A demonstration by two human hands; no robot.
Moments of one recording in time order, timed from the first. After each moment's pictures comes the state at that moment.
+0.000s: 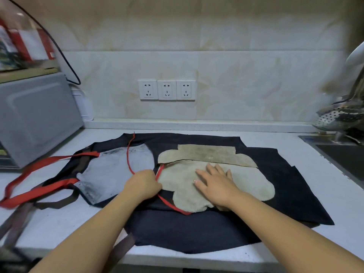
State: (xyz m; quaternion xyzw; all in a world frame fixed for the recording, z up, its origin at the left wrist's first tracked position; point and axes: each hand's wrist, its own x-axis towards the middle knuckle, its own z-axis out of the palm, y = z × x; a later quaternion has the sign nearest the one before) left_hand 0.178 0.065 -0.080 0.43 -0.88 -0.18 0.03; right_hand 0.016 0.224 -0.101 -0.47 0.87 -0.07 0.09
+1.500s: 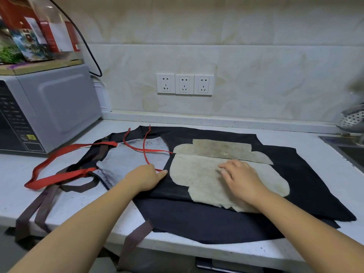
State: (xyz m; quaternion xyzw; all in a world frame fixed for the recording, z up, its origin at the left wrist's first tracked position) left_hand 0.212 0.025 -0.095 0.44 -0.88 -0.16 -0.03; right_hand 0.015 0.242 -0.094 -0.47 0.87 -0.14 0.00
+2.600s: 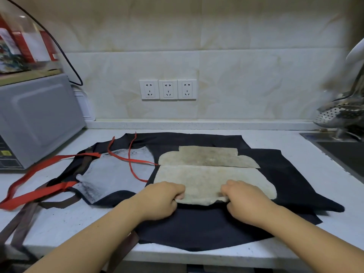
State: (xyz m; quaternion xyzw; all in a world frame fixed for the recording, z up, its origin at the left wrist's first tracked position) left_hand 0.200 0.099 -0.078 0.09 -0.99 -0.13 -0.02; right_hand 0.046 0.294 -0.065 -0.52 0.85 0.01 0.05
